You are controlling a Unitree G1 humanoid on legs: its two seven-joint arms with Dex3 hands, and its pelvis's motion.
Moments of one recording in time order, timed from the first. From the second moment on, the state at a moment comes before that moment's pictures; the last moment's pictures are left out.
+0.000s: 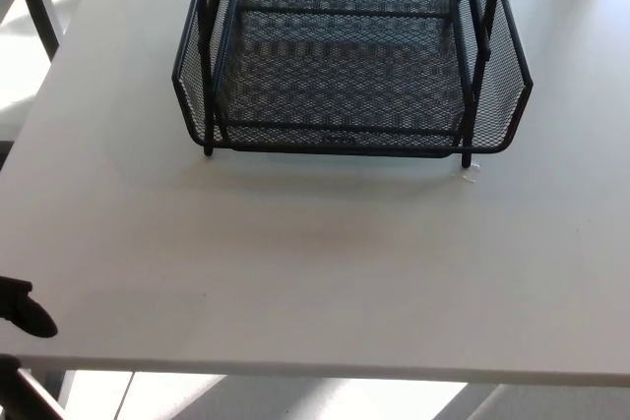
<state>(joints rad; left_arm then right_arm) 0.18 0.93 0.13 0.17 0.31 -0.55 -0.21 0.14 -0.75 -0.52 0.48 -0.69 0.05 0.15</state>
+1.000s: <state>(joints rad) 0.19 0.92 0.13 0.19 0.32 -0.56 -0.19 -0.06 -0.71 -0.20 1.11 -0.58 -0.11 -0.21</state>
